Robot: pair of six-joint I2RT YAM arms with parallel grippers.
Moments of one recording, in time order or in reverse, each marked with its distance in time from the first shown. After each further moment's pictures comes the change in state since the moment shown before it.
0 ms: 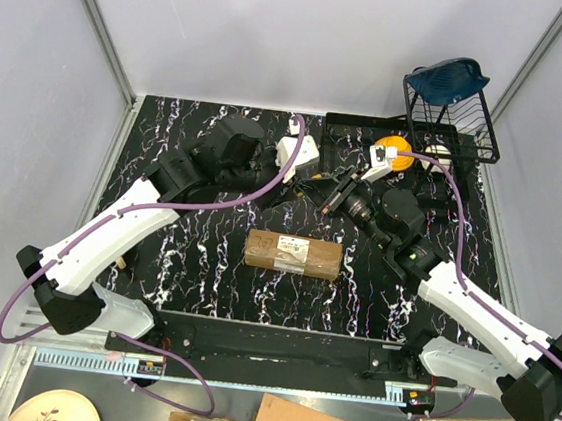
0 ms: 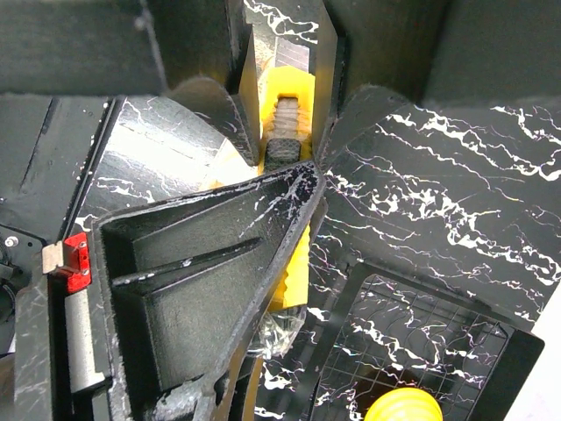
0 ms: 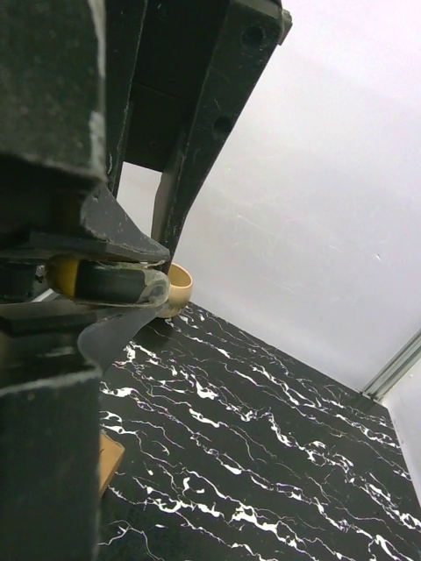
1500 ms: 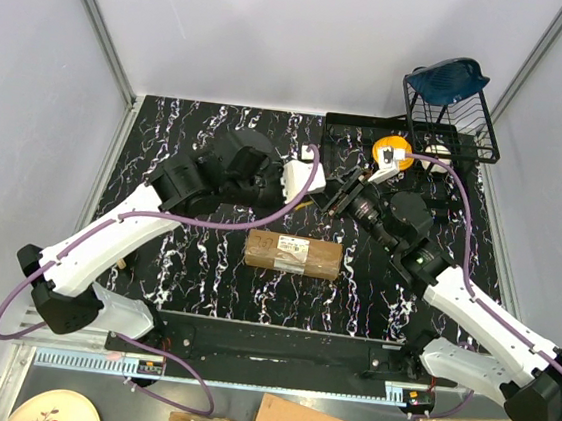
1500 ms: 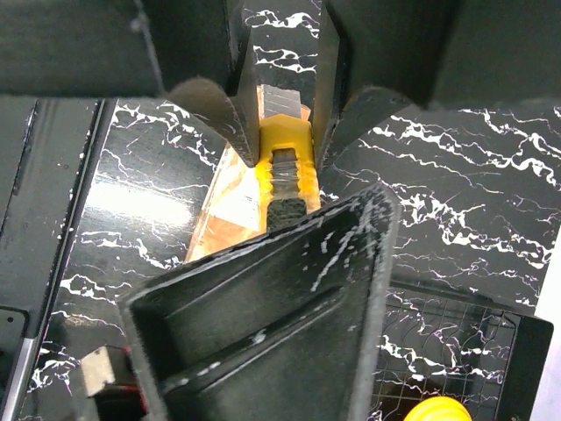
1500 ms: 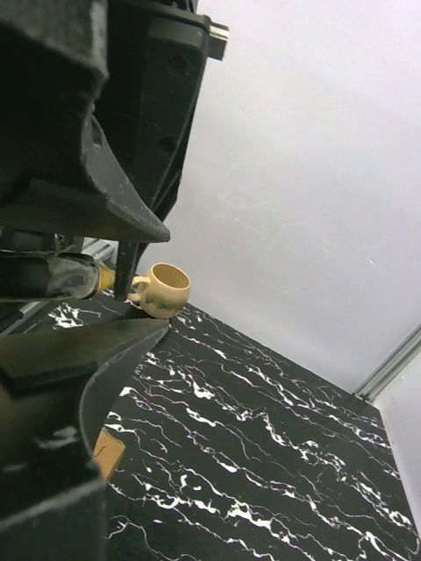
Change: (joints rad) left arm -0.058 -0.004 0.003 -0.088 -0.045 0.142; right arm -0.015 -0.052 -0.010 -0.020 -0.013 -0.002
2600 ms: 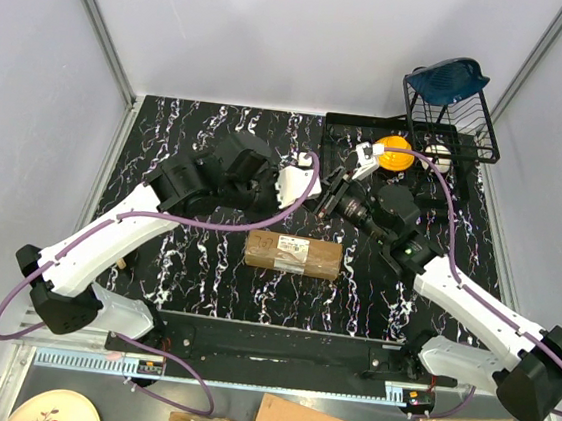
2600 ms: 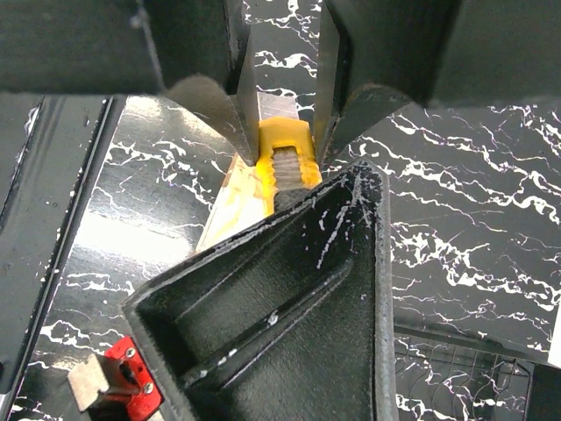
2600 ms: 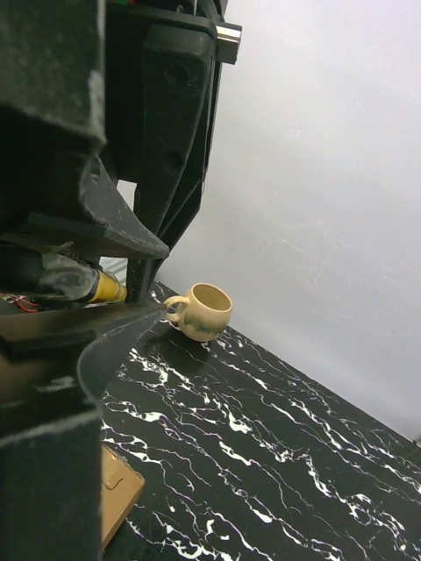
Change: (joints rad) left arm -0.016 -0.003 0.001 -0.095 -0.042 0.035; right arm -0.001 0.096 0.017 0.049 -0.160 0.016
